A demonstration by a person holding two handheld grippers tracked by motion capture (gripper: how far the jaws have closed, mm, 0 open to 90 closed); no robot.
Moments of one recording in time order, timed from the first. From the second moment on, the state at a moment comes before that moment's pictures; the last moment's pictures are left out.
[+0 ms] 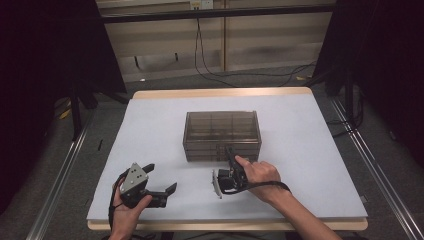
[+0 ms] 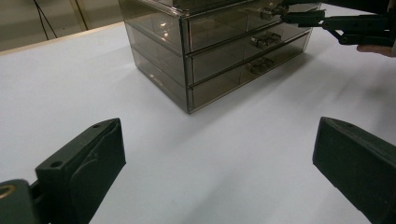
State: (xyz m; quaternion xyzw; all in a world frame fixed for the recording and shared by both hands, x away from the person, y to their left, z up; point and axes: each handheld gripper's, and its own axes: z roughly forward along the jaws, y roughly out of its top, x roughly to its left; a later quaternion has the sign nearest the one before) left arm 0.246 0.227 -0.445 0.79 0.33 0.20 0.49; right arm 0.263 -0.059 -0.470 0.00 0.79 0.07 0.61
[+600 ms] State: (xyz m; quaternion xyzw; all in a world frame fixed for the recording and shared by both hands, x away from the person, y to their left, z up) left arm 0.243 0.230 -0.445 0.78 0.33 0.21 0.48; right arm 0.260 -0.055 -0.472 0.00 0.78 0.07 0.62
